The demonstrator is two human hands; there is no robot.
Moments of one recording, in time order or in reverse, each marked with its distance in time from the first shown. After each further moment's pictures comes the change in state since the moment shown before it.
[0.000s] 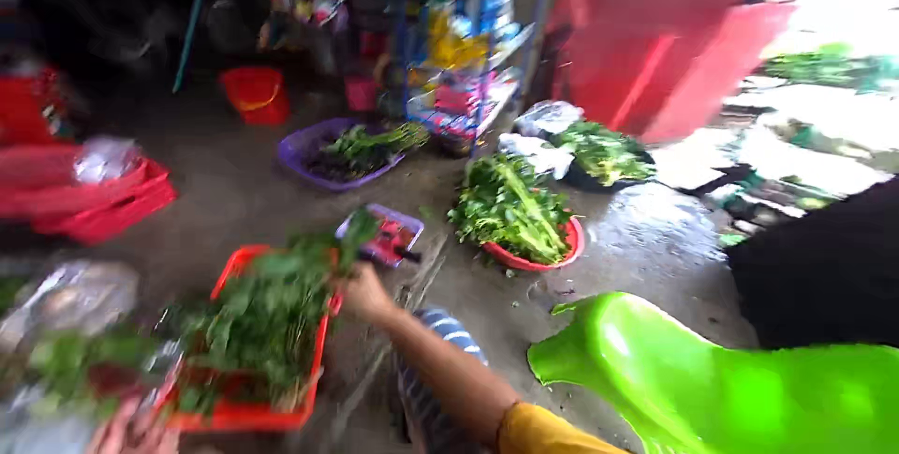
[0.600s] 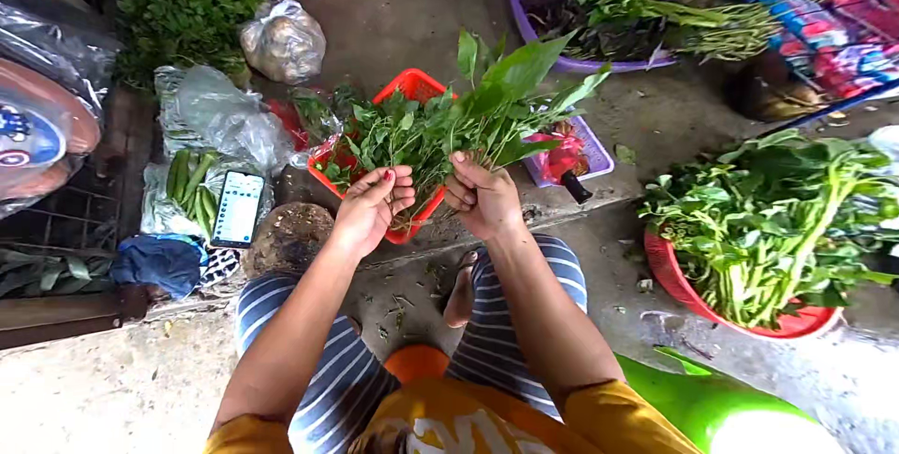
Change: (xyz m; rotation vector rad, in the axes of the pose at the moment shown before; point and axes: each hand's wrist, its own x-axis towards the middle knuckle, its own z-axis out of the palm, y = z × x) left_hand -0.004 -0.067 0.025 0.019 -0.028 -0.233; right_hand -0.020 0.034 0.066 0.618 -0.423 0.327
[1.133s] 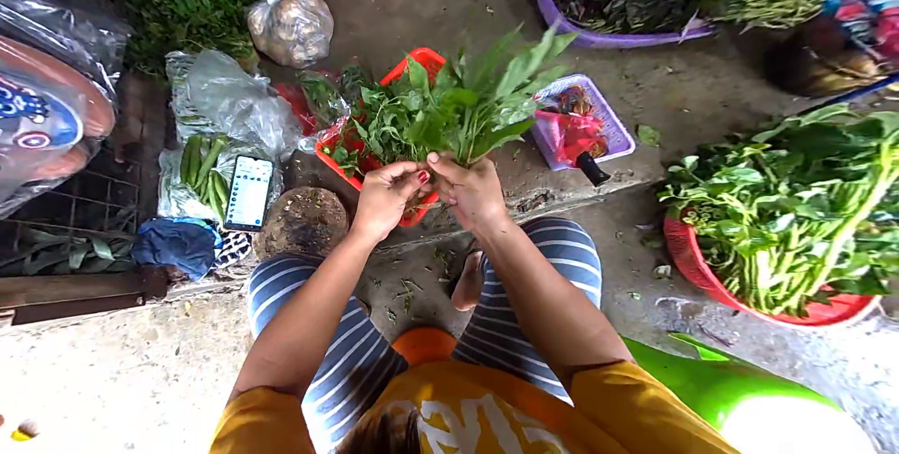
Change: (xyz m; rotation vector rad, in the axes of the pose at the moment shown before) left_hand -0.006 -0.017 0.008 0.557 0.036 0.142; right_hand -0.011 0.025 0.014 -0.292 0.093 0.017
